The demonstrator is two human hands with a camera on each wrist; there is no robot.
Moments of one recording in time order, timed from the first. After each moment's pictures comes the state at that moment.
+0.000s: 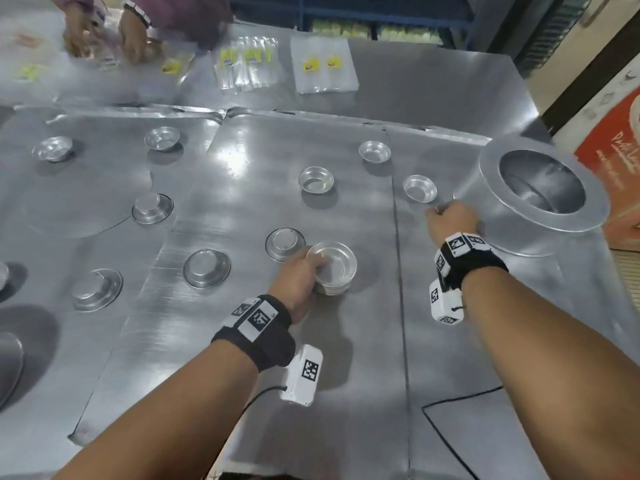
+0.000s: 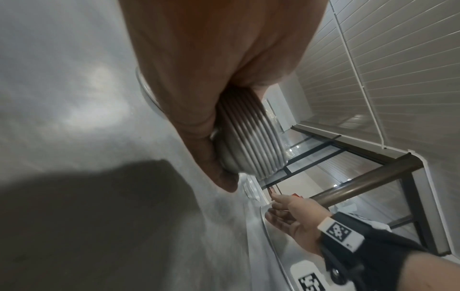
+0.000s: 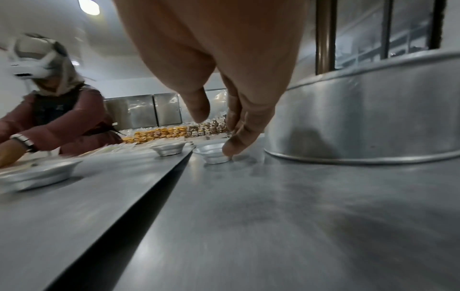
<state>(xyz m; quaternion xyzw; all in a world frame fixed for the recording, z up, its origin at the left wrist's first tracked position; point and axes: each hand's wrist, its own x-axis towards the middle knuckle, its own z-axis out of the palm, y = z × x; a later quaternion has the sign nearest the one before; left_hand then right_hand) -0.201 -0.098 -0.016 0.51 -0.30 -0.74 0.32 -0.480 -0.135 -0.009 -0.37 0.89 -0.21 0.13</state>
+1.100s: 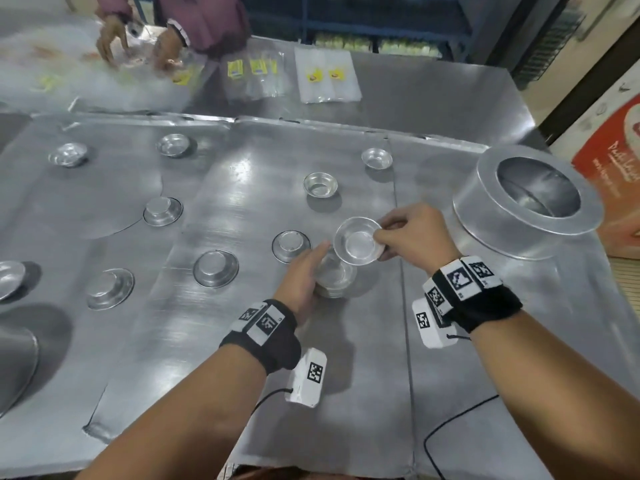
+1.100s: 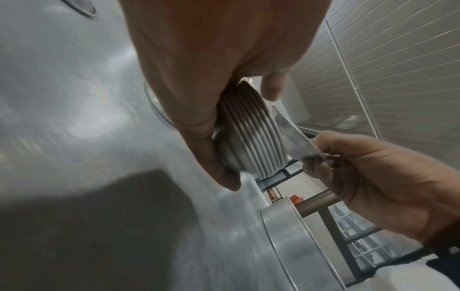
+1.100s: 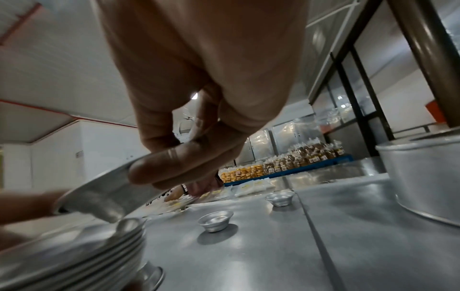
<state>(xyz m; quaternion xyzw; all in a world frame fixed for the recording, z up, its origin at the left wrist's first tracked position) -0.196 -0.086 0.000 0.47 -0.31 -0.75 0.34 -0.383 -0.091 0.057 -0.47 0.72 -0.37 0.37</state>
